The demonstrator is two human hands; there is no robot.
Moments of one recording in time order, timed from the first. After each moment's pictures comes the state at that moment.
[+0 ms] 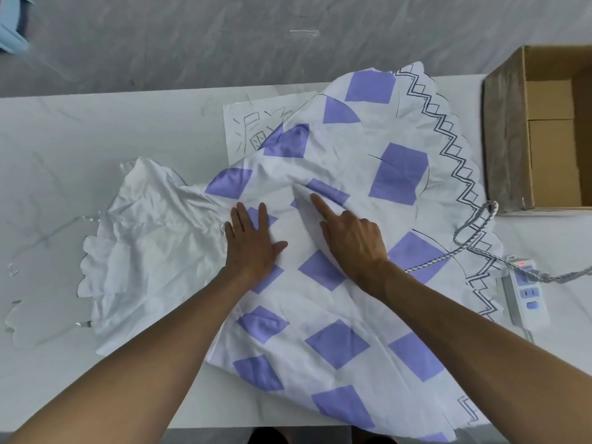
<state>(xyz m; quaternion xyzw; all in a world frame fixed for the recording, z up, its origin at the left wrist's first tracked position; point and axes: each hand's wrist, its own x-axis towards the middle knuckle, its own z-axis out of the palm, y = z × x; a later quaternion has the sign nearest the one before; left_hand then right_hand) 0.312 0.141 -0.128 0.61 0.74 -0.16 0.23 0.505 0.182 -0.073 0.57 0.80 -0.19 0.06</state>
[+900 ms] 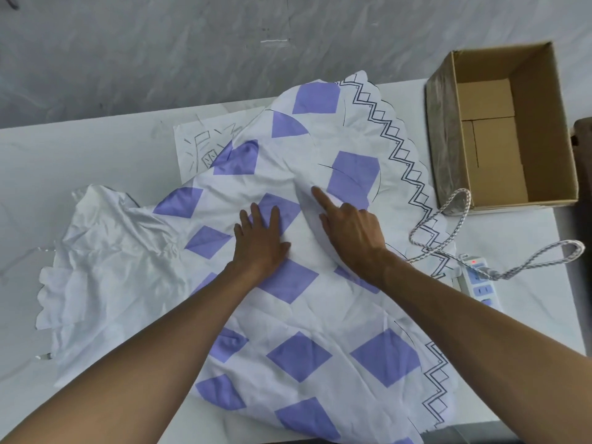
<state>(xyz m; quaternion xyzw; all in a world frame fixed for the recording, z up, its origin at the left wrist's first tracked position) 0.410 0.192 -0.120 0.66 0.68 -0.19 0.25 0.590 0.222 -0.065 0.60 0.77 -0.21 0.06</state>
